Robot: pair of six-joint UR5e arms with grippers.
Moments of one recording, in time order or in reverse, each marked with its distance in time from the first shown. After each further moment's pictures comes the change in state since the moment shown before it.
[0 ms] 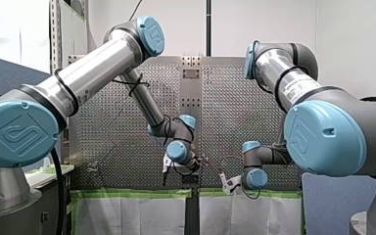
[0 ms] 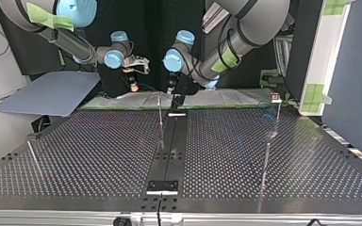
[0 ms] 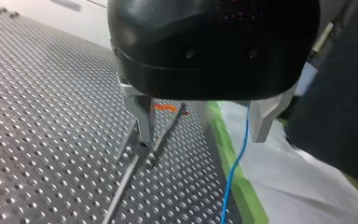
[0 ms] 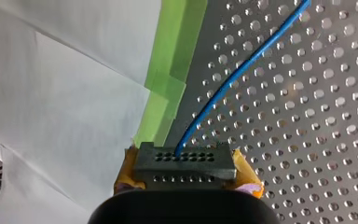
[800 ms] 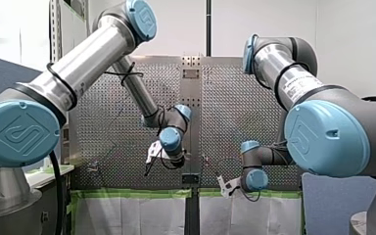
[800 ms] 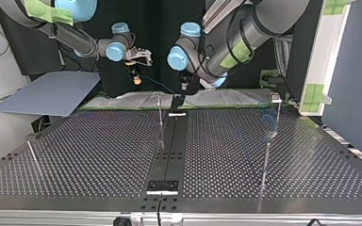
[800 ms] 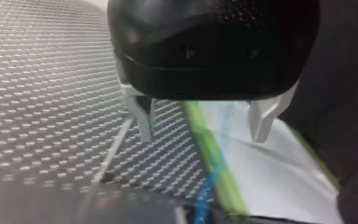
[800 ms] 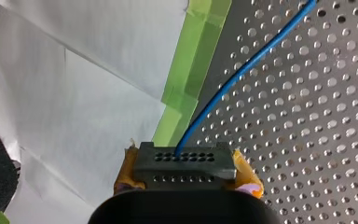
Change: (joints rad) left arm 0.014 0.138 -0.089 -0.184 -0.154 0.021; right arm 0.027 -0.040 0.099 -0.031 0.002 -0.026
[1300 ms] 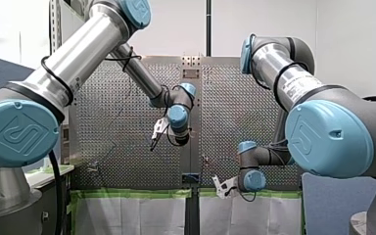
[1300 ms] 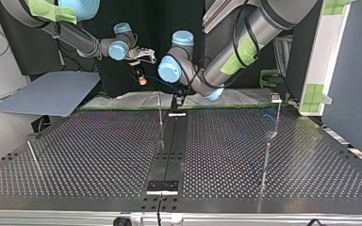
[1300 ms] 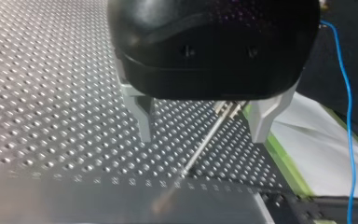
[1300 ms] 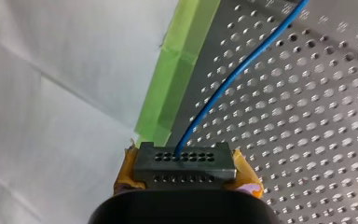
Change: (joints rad) left arm -0.005 0.057 0.143 -0.144 -0.056 0.088; right arm 0.019 0.001 -0.001 -0.048 -0.069 -0.026
